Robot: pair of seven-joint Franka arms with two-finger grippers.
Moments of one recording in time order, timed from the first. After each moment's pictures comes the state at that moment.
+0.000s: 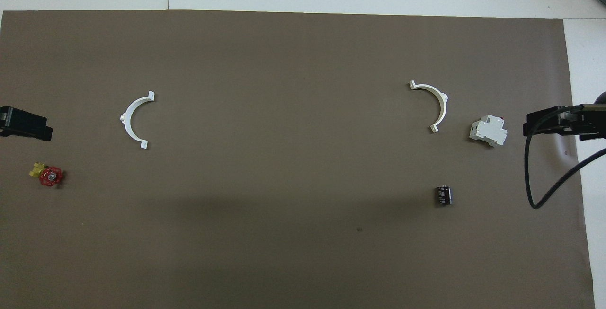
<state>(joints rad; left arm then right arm) -0.07 -0.03 0.06 -1.55 0.00 1.47 0.08 0.08 -0.07 -0.08 -1.64 -0.03 1.58 0.10</state>
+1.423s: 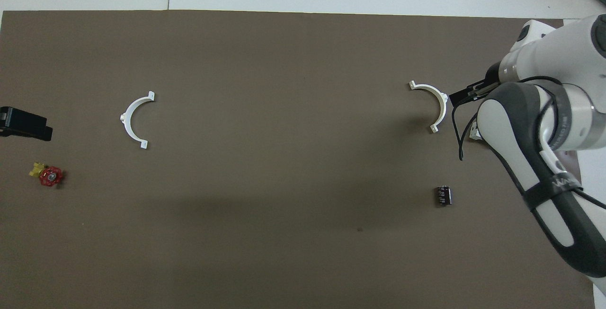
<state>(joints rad) -0.07 -0.03 0.06 -1.55 0.00 1.47 0.08 0.09 0.30 -0.07 -1.73 0.02 2.13 -0.41</state>
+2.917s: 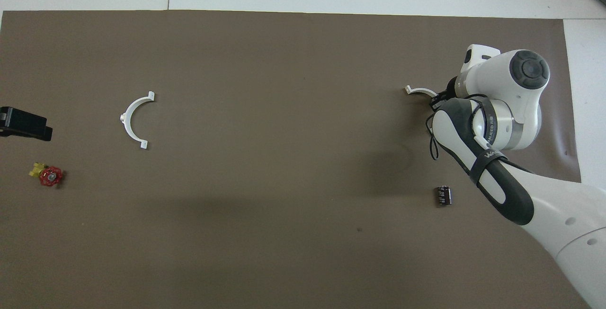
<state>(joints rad) -0.07 -0.03 0.06 -1.55 0.00 1.47 0.08 0.08 0.49 -0.06 -1.79 0.04 2.42 -0.56</state>
